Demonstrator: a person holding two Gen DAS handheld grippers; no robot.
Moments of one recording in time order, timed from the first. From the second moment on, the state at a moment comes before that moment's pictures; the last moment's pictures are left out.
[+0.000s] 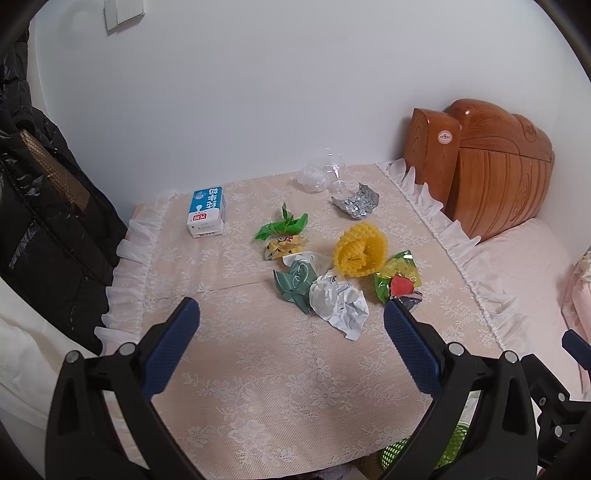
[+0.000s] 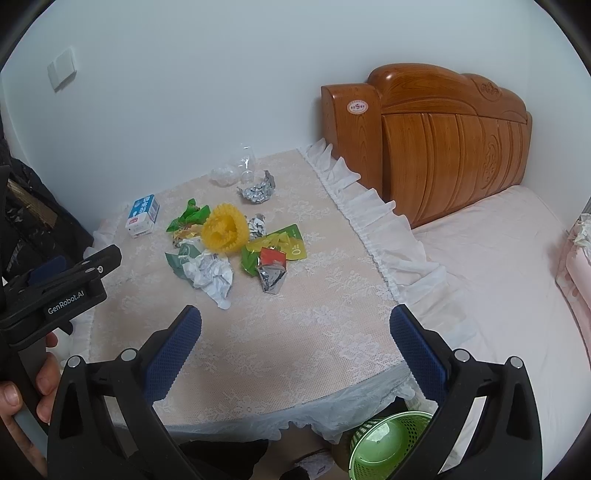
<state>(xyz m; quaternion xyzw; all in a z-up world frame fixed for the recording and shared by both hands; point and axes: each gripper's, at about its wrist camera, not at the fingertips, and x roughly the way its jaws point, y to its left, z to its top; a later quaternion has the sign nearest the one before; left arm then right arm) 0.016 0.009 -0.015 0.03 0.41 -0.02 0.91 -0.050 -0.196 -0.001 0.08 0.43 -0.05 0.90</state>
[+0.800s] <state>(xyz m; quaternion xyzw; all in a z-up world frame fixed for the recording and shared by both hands) 0.016 0.012 -0.014 0.02 0.41 -0.01 0.91 -0.047 -0.194 0.002 0.08 0.43 -0.04 0.90</state>
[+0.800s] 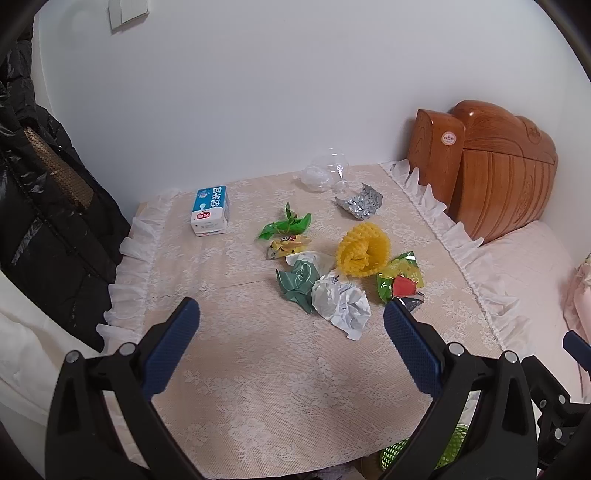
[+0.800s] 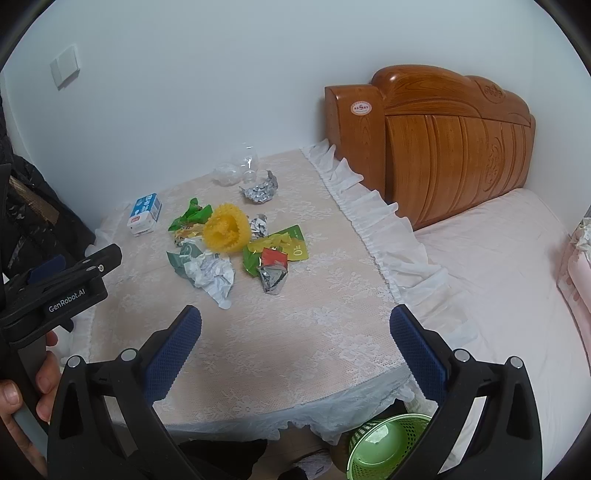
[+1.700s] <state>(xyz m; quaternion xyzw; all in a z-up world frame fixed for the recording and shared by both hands) 0.017 0.013 -0.014 0.02 0.42 -0.01 0.91 -0.045 -0.194 0.001 0.08 0.43 -0.05 0.90</state>
